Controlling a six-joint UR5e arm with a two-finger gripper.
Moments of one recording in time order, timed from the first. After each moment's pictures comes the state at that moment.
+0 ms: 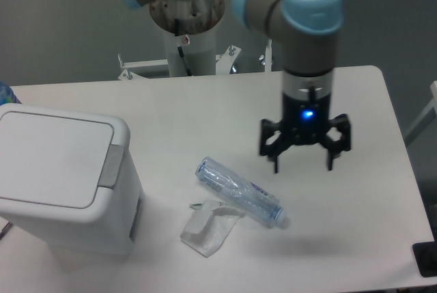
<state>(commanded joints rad) 2.42 -1.86 -1.42 -0.85 1.40 0.32</state>
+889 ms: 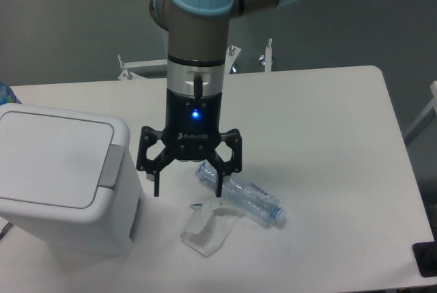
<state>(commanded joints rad) 2.29 -1.83 -1.47 -0.84 1.28 0.15</state>
